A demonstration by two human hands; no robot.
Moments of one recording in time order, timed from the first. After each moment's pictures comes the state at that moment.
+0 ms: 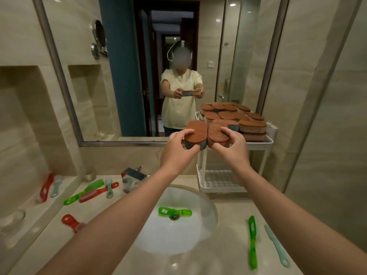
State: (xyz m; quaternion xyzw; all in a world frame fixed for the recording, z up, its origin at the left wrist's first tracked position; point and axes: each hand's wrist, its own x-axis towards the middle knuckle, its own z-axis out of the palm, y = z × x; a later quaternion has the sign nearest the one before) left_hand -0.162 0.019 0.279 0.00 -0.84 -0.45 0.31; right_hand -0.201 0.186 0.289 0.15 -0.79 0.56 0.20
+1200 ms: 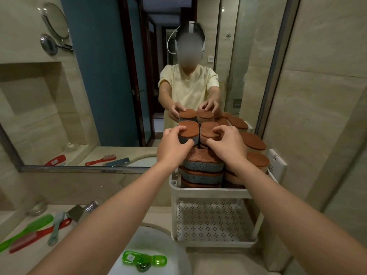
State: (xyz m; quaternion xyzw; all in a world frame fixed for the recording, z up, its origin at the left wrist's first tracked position) left_hand -0.450 0.060 0.293 0.10 -0.87 -0.38 0.30; right_hand -0.490 0.221 0.311 0.12 -0.89 0.39 0.20
